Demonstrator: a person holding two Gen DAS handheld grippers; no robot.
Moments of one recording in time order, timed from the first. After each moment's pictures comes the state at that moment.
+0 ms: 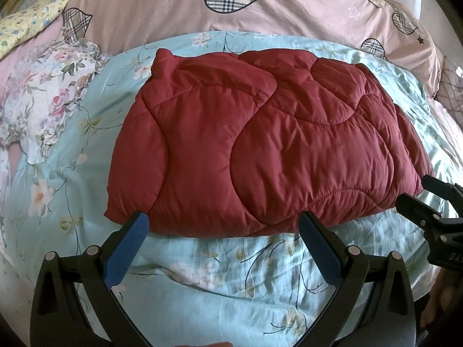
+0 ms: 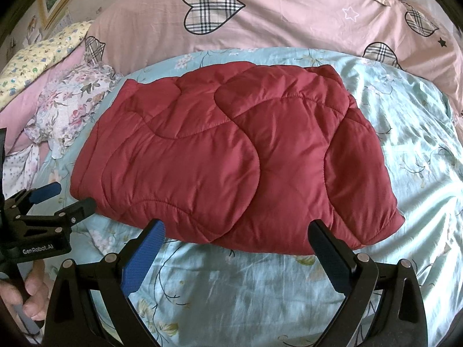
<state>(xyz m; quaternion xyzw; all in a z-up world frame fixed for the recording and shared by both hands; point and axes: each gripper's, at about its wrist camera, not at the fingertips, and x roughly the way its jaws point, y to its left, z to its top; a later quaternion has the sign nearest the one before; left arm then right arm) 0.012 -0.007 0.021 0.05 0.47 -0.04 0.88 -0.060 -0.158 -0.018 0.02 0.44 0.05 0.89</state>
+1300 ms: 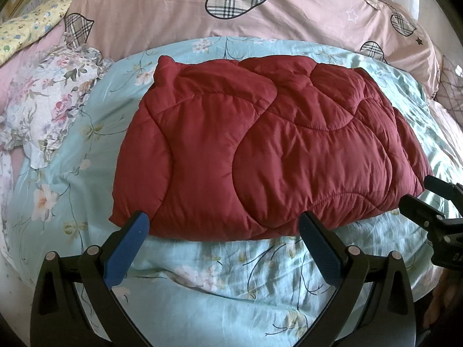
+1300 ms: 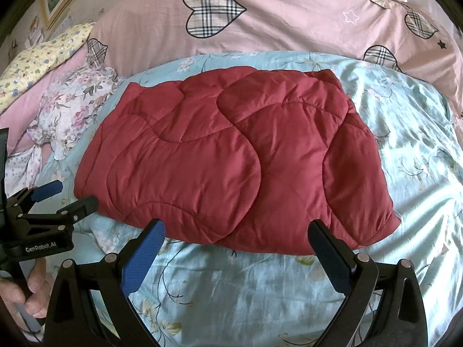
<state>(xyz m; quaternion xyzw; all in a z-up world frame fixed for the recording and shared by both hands) 0.011 -0.007 0.027 0.05 0.46 -0.04 0.89 -0.062 -0.158 -0.012 0.02 0.44 0.06 0.90</state>
